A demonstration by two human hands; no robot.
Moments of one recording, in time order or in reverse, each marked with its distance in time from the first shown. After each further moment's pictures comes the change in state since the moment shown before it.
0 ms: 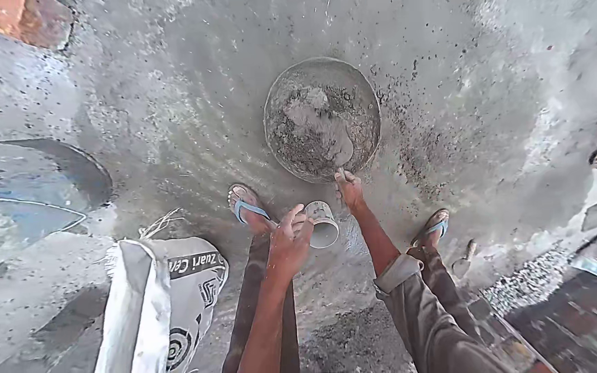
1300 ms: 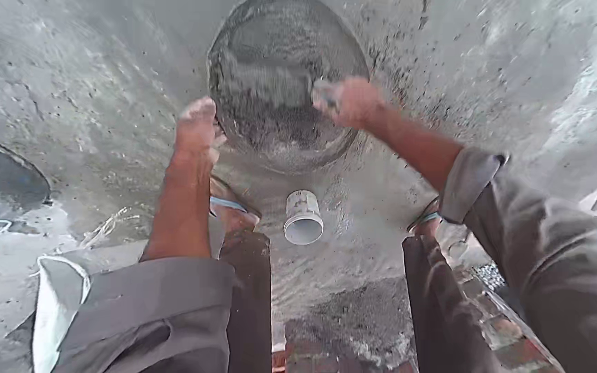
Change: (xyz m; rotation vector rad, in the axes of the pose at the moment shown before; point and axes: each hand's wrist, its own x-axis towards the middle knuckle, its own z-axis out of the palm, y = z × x) left_hand 0.247 0.012 -0.069 -0.347 0.352 -0.014; right_hand 0.120 -0.156 -0.053 -1.419 -0.328 -0.842
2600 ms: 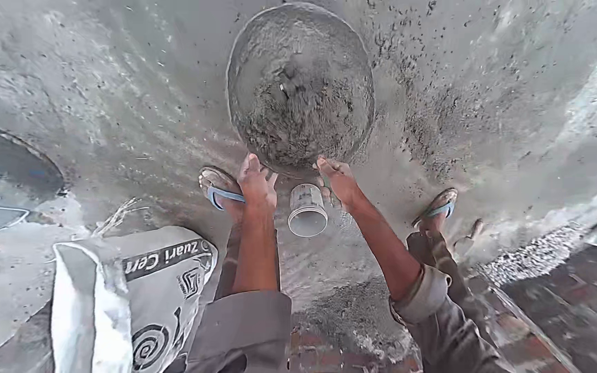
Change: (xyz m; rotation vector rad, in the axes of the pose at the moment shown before) left_hand -0.100 -0.099 0.055 -0.531 0.207 -0.165; right_hand -0.126 -0.134 0.093 1.631 0.031 0.713
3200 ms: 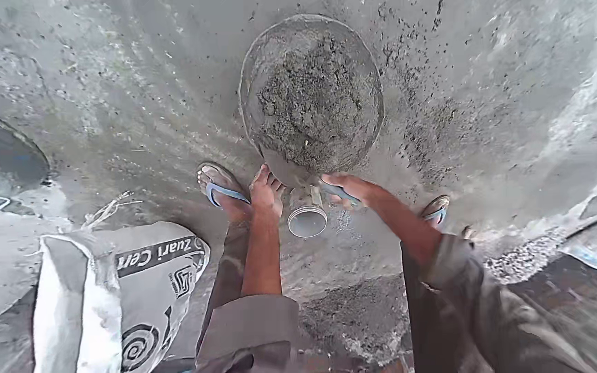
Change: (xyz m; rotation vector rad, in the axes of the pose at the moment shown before) left_hand -0.005 -0.024 -0.026 -0.009 -0.036 -0.179; right_hand 0.024 0.015 -0.044 -0.174 -0.479 0.284
